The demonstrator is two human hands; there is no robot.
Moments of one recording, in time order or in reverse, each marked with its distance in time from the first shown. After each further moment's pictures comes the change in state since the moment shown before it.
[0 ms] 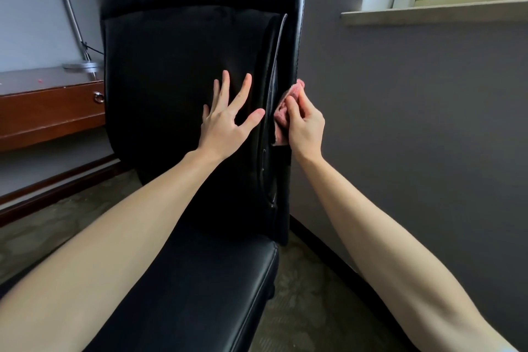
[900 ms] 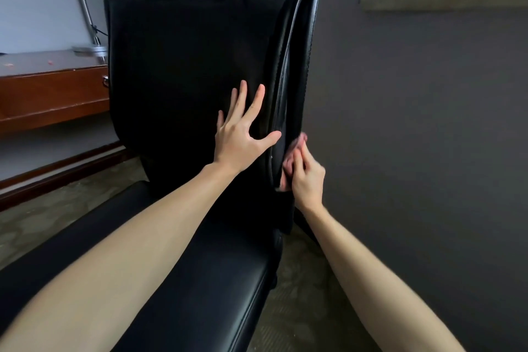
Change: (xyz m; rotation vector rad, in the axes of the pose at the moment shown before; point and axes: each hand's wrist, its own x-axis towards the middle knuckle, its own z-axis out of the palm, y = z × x) left_hand -0.032 -0.012 0.035 0.003 0.086 0.026; right_hand -0.078 0.088 -0.015 -0.158 -0.002 0.092
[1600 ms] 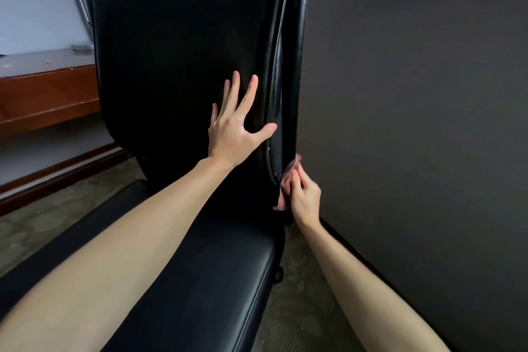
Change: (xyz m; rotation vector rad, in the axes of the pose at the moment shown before) left_hand 0.004 -0.008 0.001 0.057 0.005 0.001; right_hand -0.028 0.051 0.006 0.132 -0.056 0.210
